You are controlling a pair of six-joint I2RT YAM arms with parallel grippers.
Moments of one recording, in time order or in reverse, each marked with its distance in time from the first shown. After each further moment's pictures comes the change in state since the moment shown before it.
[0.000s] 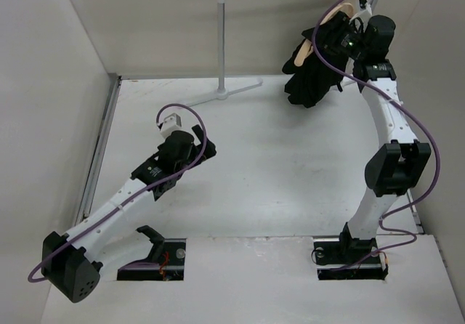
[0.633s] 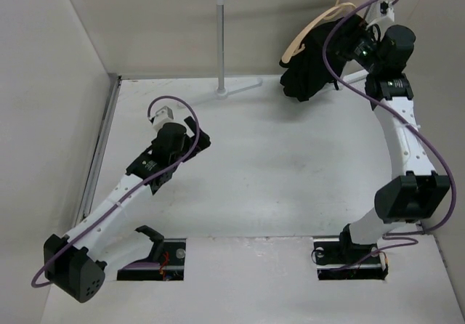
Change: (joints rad) left arm 0.083 0.013 0.047 -0.010 0.035 0.001; right arm -0.008 -0.254 -0.200 0.012 0.113 -0.021
